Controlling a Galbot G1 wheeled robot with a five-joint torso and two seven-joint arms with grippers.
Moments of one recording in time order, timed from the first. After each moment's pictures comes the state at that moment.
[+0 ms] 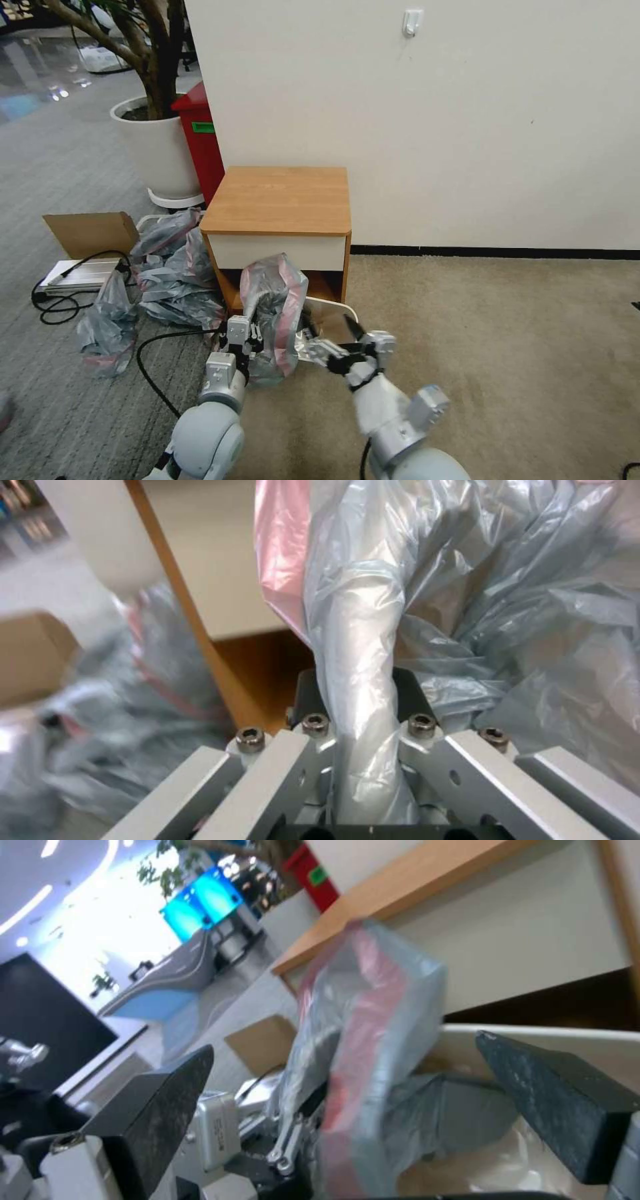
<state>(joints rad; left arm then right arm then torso) 1.48 -1.22 -0.27 -2.05 -0.08 0.22 -0.33 -1.43 1.29 -0.11 2.22 0.58 -0.16 0.26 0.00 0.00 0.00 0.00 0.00</state>
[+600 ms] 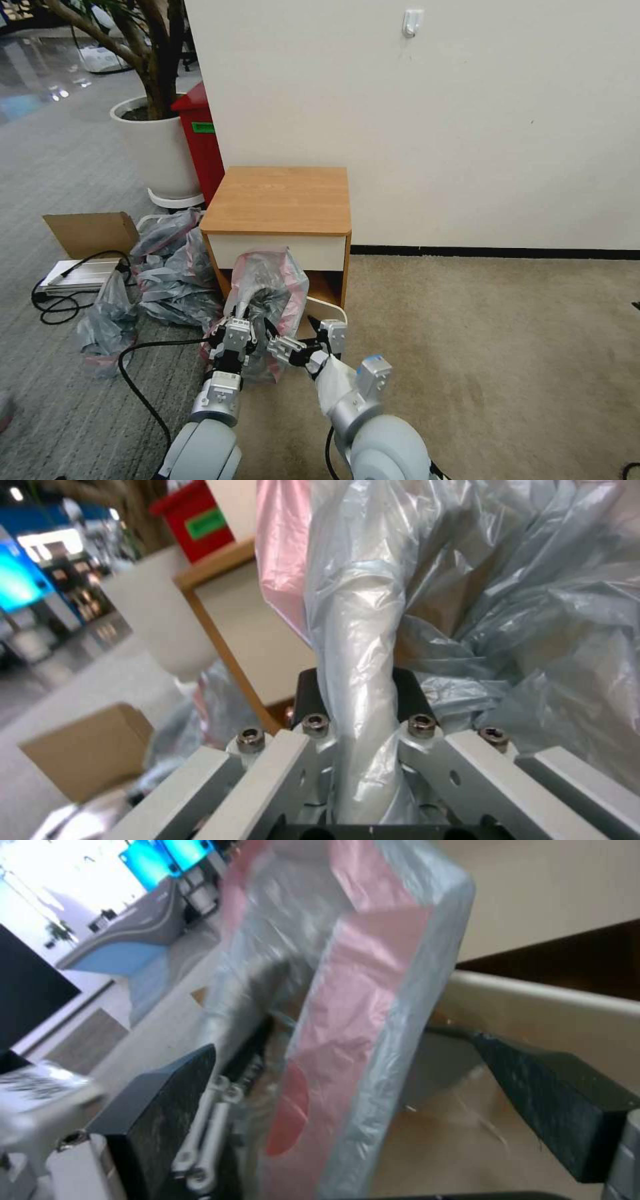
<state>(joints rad) 1.54 -1.23 -0.28 -2.07 0.20 0.12 -0.33 -1.27 1.34 -0.19 2.10 0.61 -0.27 0.40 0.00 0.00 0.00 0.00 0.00</state>
